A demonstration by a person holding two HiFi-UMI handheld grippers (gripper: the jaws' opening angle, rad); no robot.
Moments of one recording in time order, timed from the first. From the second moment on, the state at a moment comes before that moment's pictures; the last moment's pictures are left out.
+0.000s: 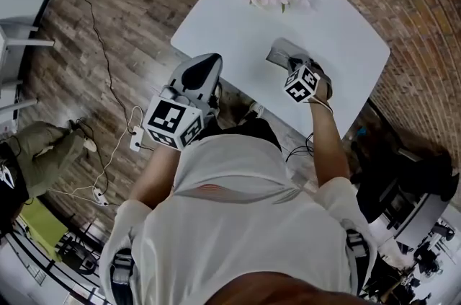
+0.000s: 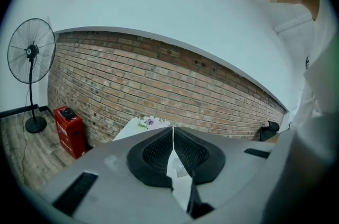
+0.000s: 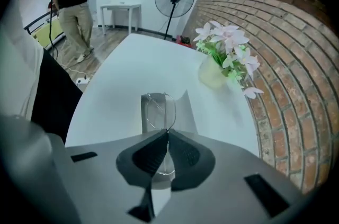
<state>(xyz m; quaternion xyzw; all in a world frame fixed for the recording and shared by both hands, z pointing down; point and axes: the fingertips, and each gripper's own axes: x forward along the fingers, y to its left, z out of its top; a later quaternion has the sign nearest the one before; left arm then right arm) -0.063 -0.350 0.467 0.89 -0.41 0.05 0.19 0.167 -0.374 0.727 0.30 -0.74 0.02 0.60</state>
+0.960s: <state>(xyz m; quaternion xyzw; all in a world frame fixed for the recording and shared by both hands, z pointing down) -0.079 -0.393 0.448 0.89 -0.42 0.04 0.17 0.178 -0.393 0.657 0.39 -0.76 0.06 0.51</state>
